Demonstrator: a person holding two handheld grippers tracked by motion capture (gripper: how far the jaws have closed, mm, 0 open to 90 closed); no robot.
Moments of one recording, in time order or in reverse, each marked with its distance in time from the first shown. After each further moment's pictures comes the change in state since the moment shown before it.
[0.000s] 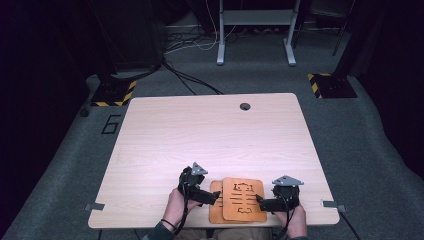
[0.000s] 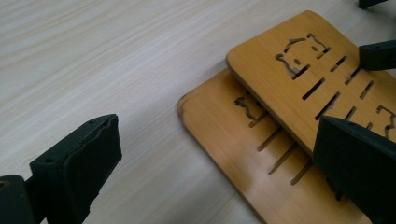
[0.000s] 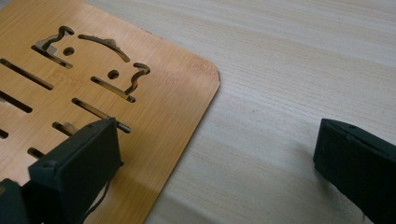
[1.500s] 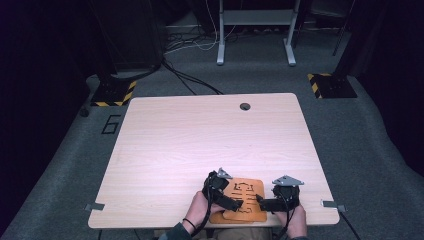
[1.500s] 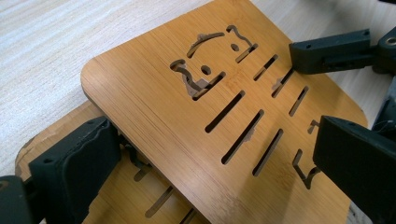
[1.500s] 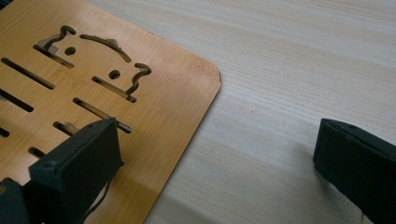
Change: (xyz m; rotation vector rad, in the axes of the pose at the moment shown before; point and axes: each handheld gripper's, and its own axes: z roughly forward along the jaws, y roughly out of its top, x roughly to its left) left arm -0.039 0.016 0.047 0.078 -0.168 0.000; right arm -0.001 0.000 0.000 -0.002 -0.002 -0.001
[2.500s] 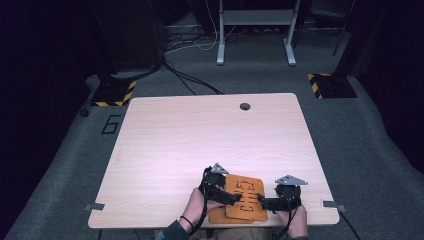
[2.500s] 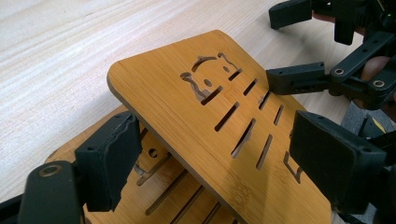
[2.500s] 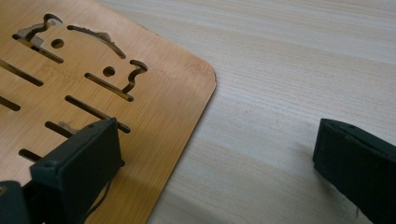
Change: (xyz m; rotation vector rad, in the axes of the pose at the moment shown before) left arm -0.001 0.010 -0.024 -0.070 -0.033 -0.023; right arm -0.005 -0.001 -0.002 -0.018 0.021 0.053
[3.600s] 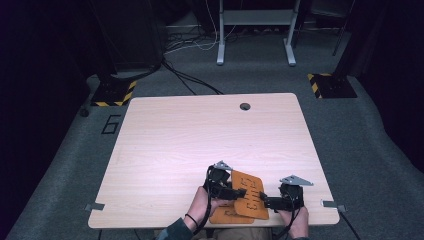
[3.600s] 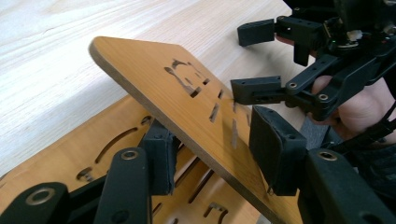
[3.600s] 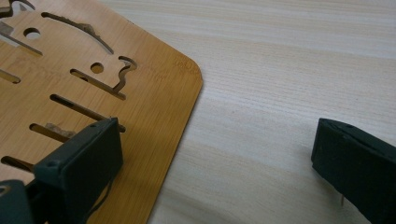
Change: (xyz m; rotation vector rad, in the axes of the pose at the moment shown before) left arm -0.015 0.016 -0.001 -0.005 -0.093 -0.037; right arm -0.008 -0.003 -0.004 -0.035 0.009 0.069
